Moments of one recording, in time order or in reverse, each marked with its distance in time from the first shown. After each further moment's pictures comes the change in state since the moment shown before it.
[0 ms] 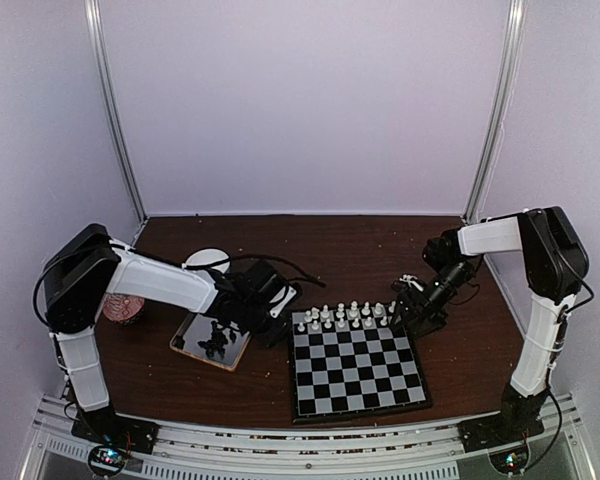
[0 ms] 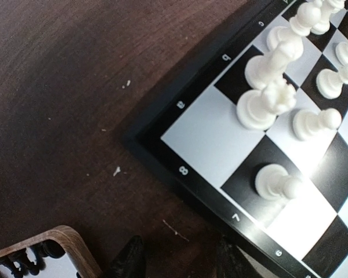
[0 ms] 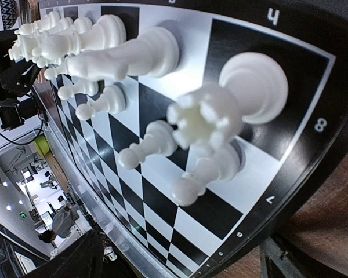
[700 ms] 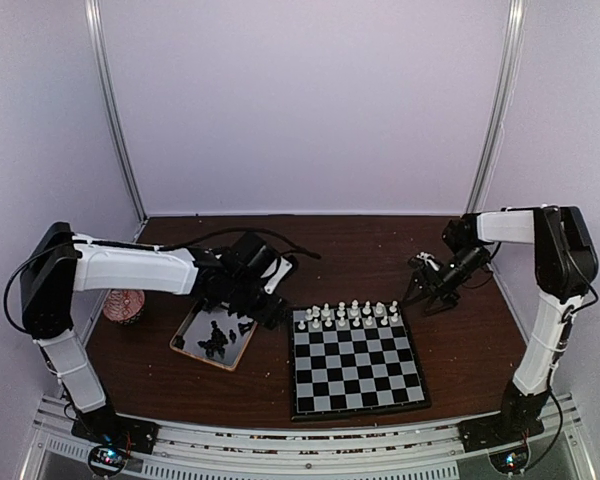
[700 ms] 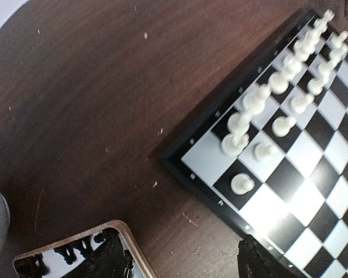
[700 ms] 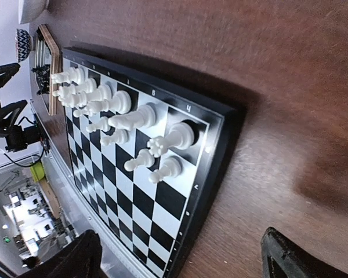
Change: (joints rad) left arm 0.026 -0.125 0.069 -0.117 -0.019 0.034; right arm -0.131 -0.021 0.087 -0.017 0.021 -0.054
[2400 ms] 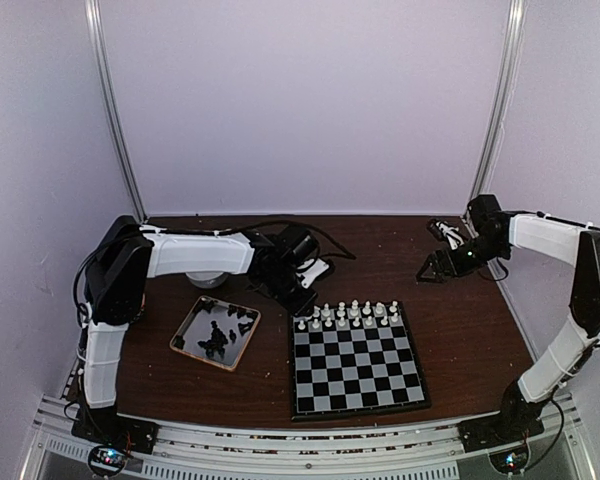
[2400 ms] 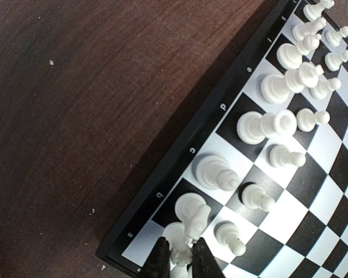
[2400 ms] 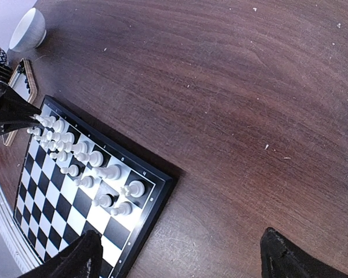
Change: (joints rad) left arm 0.014 0.377 0.479 -0.239 0.212 0.067; right arm -0.052 -0.324 -0.165 0.401 0.191 -0.077
